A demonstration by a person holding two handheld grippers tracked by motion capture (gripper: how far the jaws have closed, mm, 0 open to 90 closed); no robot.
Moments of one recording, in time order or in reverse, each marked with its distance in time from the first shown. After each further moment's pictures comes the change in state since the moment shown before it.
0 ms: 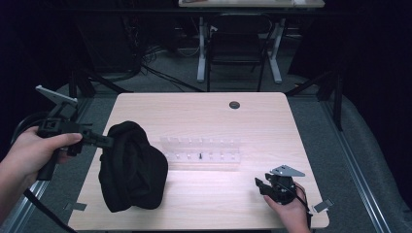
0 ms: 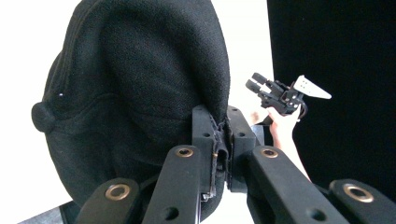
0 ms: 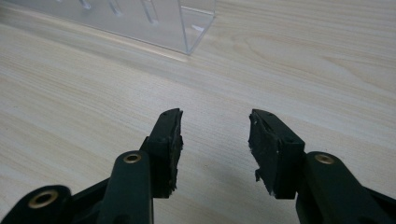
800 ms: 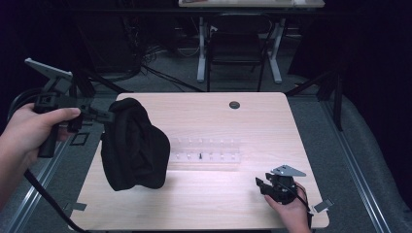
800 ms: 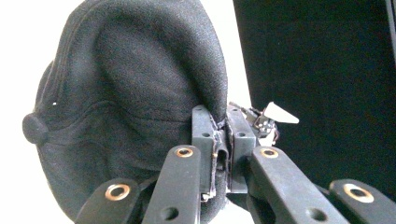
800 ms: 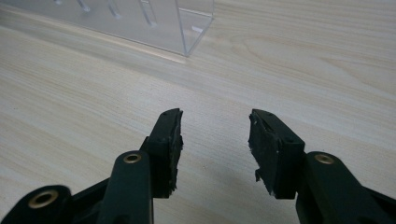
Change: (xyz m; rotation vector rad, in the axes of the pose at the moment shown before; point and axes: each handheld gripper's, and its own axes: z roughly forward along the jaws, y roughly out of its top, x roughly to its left) left arm -0.031 0.030 -0.019 -0.091 -0.050 0.031; right arm -0.002 0.000 -0.001 0.001 0.001 0.005
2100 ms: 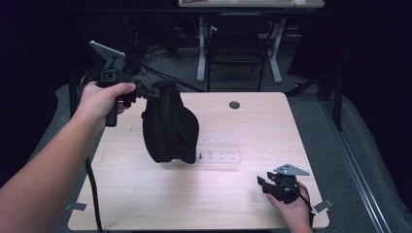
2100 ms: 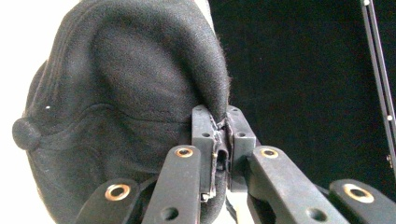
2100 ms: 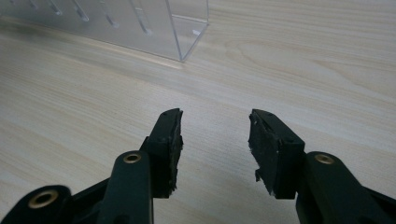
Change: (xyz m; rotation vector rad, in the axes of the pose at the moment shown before) left arm -0.038 0.064 0.091 -0.025 -0.058 0.005; right arm -0.006 0.001 -0.003 -0.018 0.014 0.025
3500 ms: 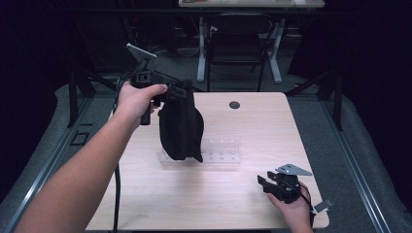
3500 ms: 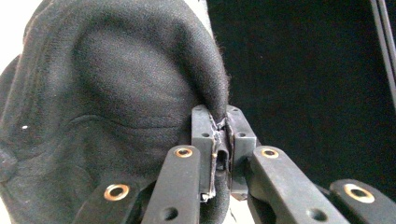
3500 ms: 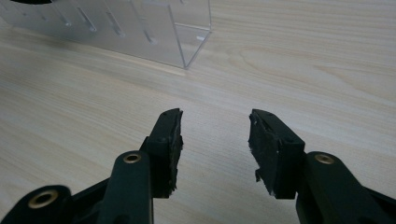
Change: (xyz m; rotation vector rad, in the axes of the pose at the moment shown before) left arm -0.023 0.004 0.061 0.007 -0.005 0.034; right arm -0.001 0.001 -0.003 -0.024 0.021 0.015
